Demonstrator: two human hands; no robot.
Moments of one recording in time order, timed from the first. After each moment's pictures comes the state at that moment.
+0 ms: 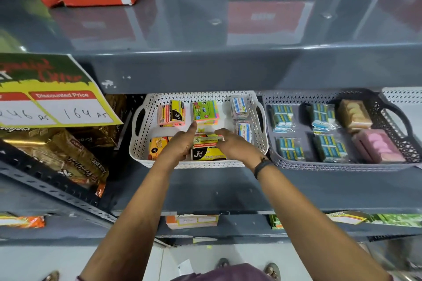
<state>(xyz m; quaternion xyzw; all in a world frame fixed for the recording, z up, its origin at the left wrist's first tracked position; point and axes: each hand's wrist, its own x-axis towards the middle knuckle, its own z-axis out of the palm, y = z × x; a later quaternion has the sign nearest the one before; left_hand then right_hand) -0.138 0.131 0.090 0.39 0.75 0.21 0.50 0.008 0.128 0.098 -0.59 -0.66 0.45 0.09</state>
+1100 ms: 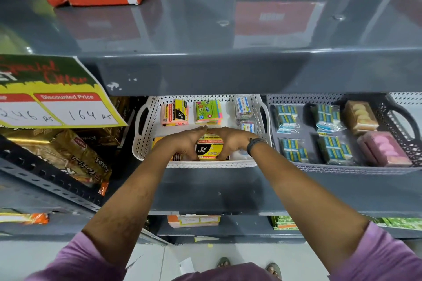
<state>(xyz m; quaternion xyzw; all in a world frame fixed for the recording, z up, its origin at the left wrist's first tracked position) -0.160 0.166 0.067 0.73 0.59 -0.11 0.33 -0.001 0.172 0.085 -0.50 -0.78 0.37 -0.10</state>
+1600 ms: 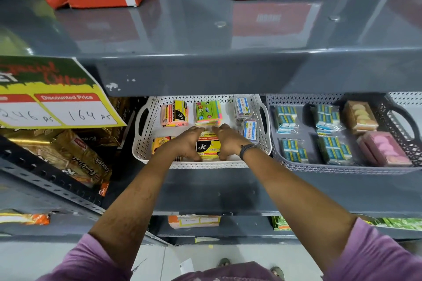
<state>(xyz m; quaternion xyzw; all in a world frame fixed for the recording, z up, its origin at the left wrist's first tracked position) -0.159 0.165 0.050 0.74 0.61 -0.04 0.28 -0.009 0.176 0.057 -0.55 -0.79 0.26 -0.09</state>
